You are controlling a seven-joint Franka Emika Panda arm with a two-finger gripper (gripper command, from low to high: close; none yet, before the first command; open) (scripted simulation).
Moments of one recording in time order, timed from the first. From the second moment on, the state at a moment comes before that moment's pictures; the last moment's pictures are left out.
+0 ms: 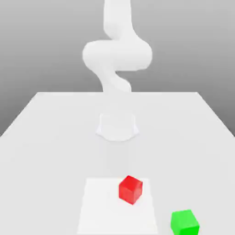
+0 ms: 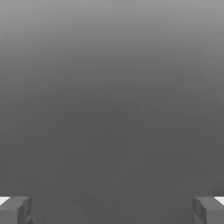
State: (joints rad) arm -0.03 -0.72 0.05 -2.35 -0.01 2.35 0.88
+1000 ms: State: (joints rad) arm -0.12 0.15 0.17 -2.75 -0.21 2.88 1.66
